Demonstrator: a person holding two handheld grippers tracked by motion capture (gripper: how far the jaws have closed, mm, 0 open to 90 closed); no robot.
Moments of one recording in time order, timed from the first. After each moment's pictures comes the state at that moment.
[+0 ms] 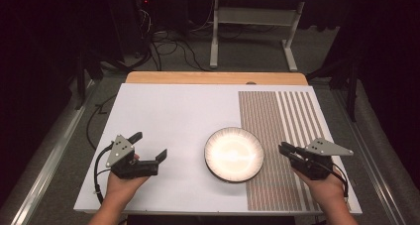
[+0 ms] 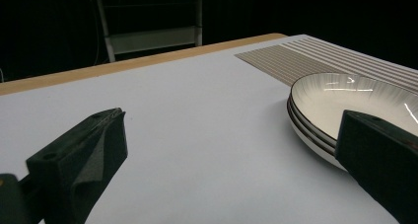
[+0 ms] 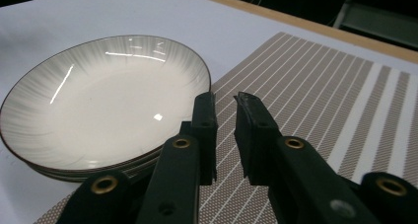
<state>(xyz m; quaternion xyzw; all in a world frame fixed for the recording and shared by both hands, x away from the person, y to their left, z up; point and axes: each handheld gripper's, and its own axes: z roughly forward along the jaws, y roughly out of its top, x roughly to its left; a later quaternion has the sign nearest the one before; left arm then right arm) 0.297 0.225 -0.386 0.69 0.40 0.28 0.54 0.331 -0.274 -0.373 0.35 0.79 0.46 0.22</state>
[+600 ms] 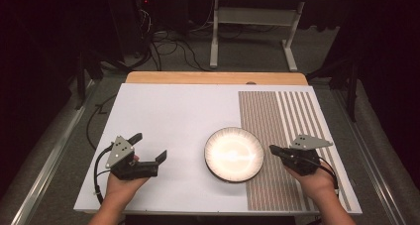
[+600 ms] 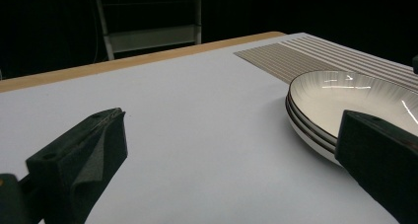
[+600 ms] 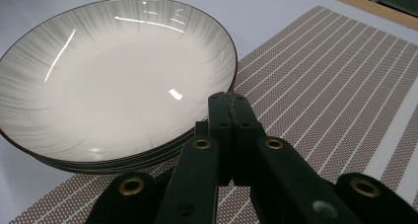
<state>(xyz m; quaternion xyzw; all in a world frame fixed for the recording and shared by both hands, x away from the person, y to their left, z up) 0.296 0.225 -0.386 0.69 0.40 0.27 0.54 0.348 -0.252 -0.382 0.31 0.83 0.41 0.20</state>
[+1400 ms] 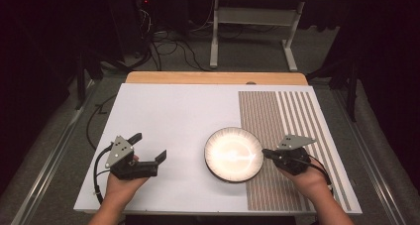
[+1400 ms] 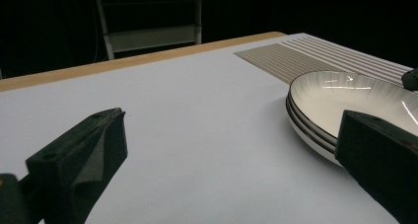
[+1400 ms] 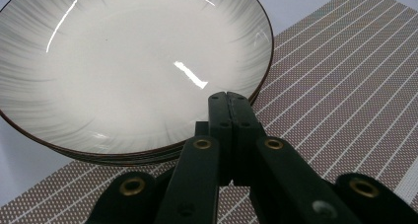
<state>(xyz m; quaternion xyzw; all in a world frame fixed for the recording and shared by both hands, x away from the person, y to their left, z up) 0.296 0.226 -0.387 0.69 0.40 0.27 0.54 0.355 -0.233 -0.387 0.28 0.87 0.36 0.18</state>
